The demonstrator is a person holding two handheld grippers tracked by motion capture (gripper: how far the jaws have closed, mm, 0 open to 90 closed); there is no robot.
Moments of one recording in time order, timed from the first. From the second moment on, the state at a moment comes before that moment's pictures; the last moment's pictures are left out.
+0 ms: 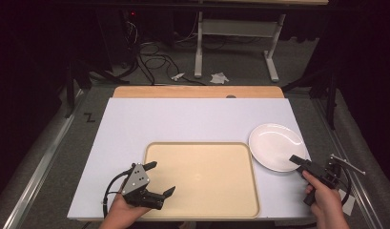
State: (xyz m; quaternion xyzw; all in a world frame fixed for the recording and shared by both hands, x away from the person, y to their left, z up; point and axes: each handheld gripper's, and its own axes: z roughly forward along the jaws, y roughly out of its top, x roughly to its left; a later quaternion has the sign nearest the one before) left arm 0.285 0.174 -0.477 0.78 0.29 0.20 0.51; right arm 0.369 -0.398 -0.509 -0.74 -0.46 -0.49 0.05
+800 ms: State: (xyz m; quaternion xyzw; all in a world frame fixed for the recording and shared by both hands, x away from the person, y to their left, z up) left arm 0.283 0.173 -0.476 0.78 0.29 0.20 0.52; right arm 0.371 -0.403 -0.515 -0.76 -0.45 -0.47 0.02
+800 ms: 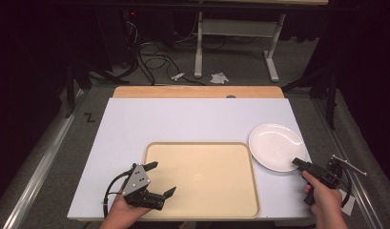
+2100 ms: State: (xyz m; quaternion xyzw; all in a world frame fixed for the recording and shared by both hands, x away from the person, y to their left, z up) left arm 0.283 0.174 -0.475 0.78 0.29 0.20 0.52; right arm 0.361 -0.418 -0.507 -0.77 -0.36 -0.52 0.03
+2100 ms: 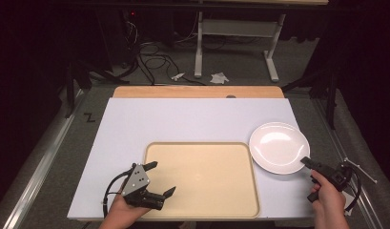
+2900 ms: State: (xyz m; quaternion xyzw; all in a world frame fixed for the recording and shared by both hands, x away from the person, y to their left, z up) left arm 0.283 0.176 -0.474 0.78 0.29 0.21 0.52; right arm 0.358 -0.408 -0.491 -0.73 -0.39 -0.55 0.04
